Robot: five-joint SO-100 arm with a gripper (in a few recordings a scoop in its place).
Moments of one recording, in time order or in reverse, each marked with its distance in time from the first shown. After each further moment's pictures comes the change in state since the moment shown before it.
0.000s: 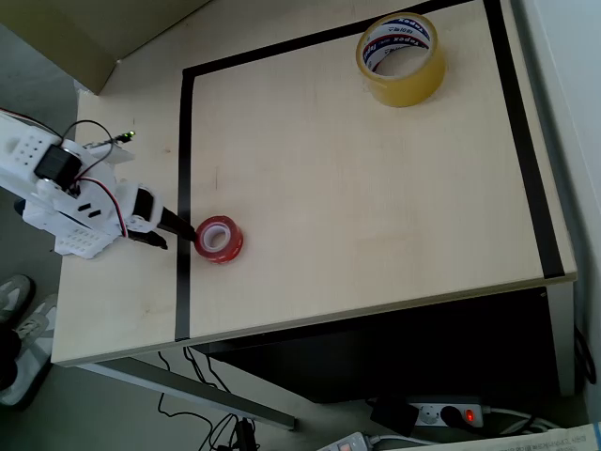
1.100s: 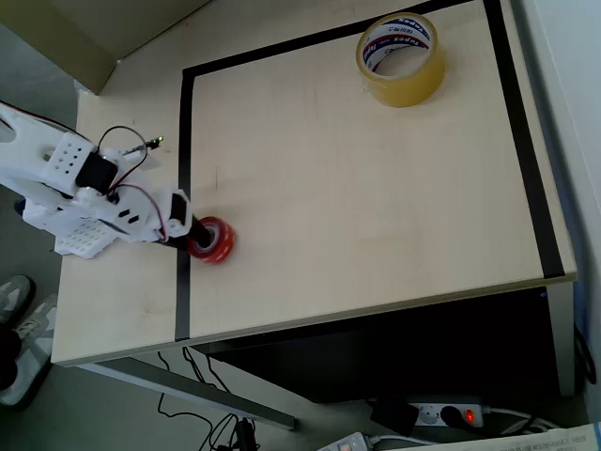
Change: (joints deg) arm -6.2 -25.8 -9.8 -15.2 0.0
